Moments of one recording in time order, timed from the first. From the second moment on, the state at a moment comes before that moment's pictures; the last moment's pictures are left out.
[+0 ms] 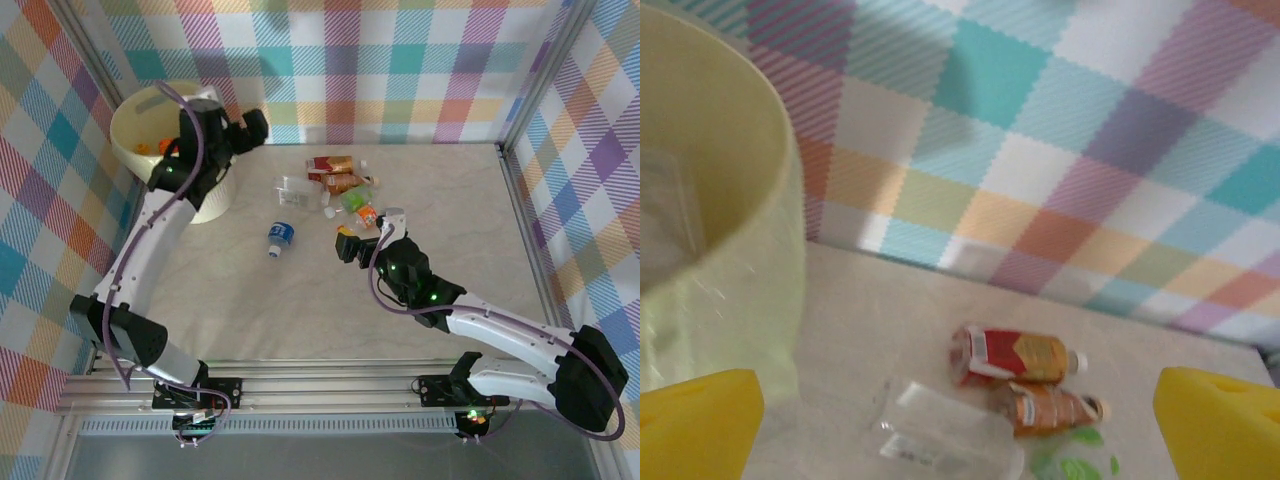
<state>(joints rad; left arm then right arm) -0.34 1.51 1.68 -0.53 -0.22 -0.46 0.86 1.09 0.63 0.23 0.41 0.41</state>
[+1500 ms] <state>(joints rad) -0.42 2.15 1.70 -0.78 -0.06 -0.29 0.84 1.10 0.67 0.14 0.42 0.48</state>
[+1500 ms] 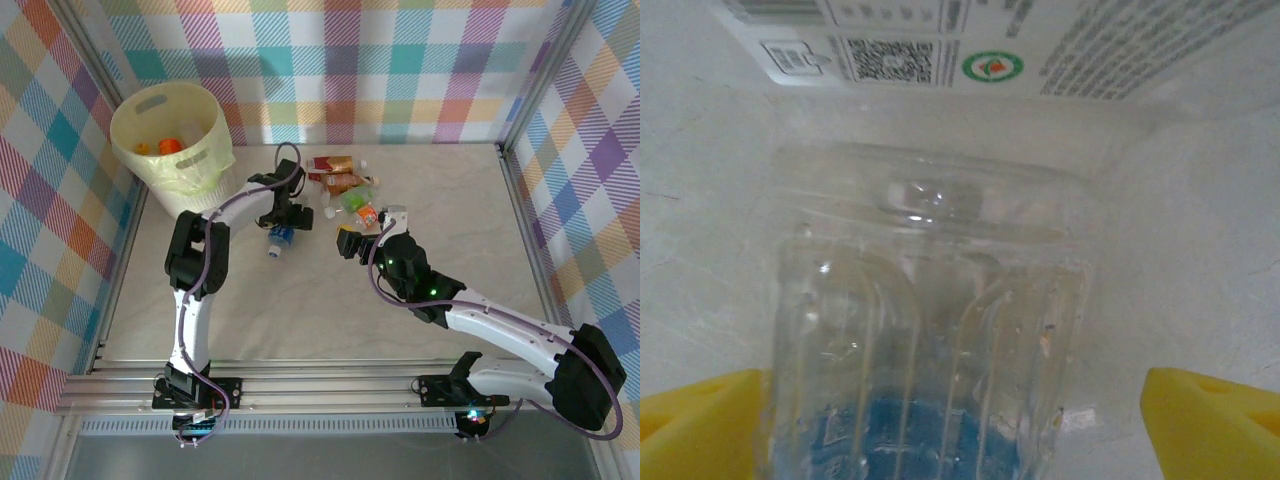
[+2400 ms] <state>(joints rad) -0.42 2.07 1.46 -0.57 -0.09 -0.26 0.84 1.10 0.67 0.12 0.44 0.50</state>
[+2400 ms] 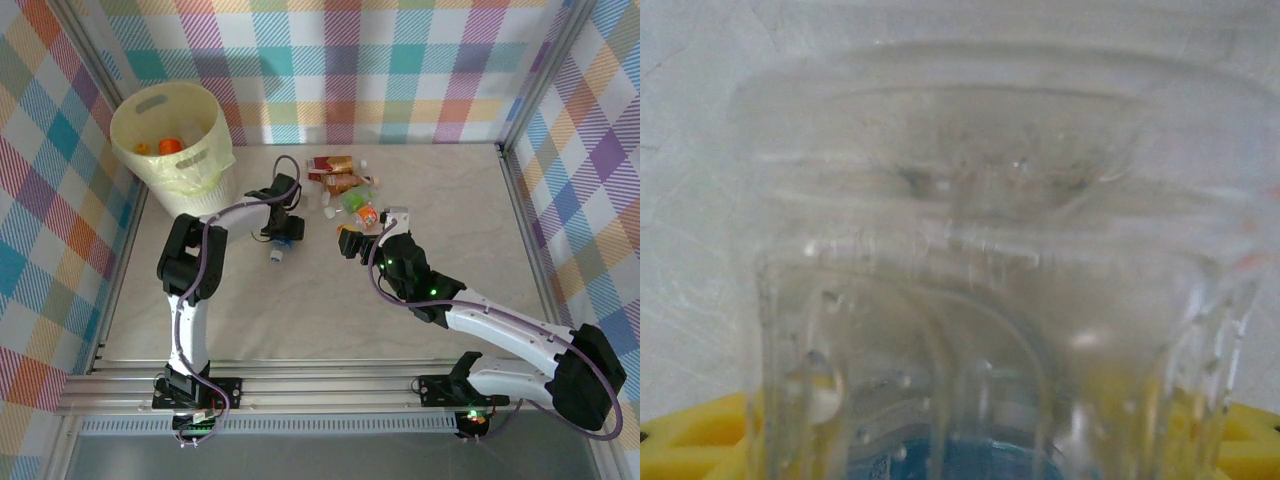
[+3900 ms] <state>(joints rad) -0.36 1.37 1.52 -0.38 -0.11 -0.30 0.83 1.18 0.71 0.16 0.30 0.46</state>
